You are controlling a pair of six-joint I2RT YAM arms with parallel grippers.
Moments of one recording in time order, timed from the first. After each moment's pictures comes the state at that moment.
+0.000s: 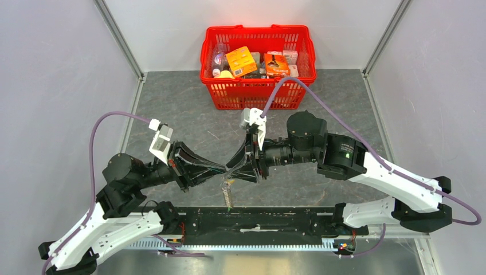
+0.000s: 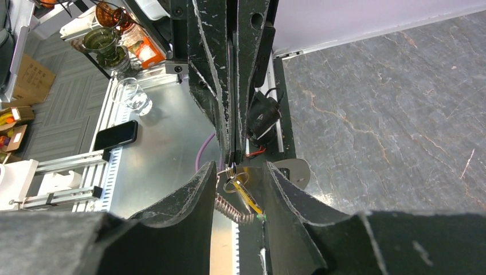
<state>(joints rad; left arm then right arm) -0.90 0.51 0.91 -0.15 0.47 -0.56 1.21 1.21 1.54 -0.50 -0.36 0.20</state>
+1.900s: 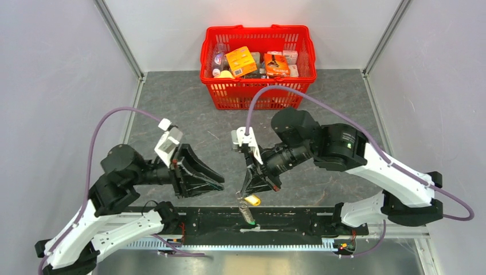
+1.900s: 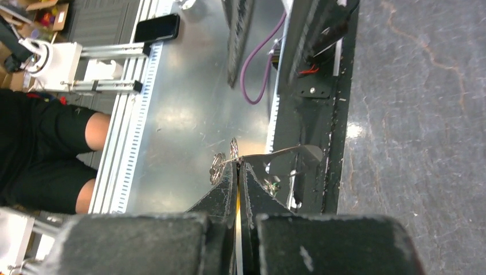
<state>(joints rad) -0.90 0.56 1.07 -0.38 0.64 -0.52 1.21 1.32 1.78 -0.97 -0.60 0.04</state>
